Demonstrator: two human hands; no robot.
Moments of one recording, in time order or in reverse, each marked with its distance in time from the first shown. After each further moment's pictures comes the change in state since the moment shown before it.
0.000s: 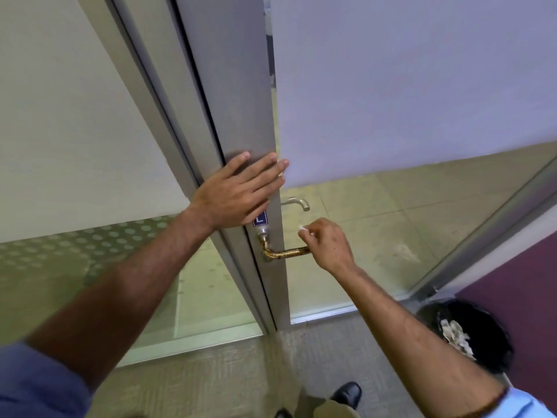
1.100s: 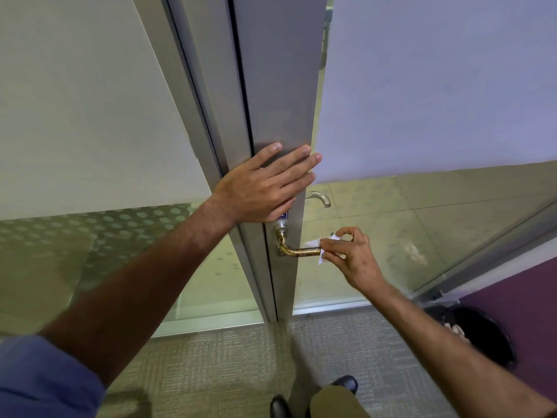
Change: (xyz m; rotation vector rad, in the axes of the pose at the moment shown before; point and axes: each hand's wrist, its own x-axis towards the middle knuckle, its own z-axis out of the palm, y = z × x) left_hand 0.002 0.000 -0.004 0.023 0.039 0.017; right_hand -0.013 0.049 0.017 -0.034 -0.038 -0.289
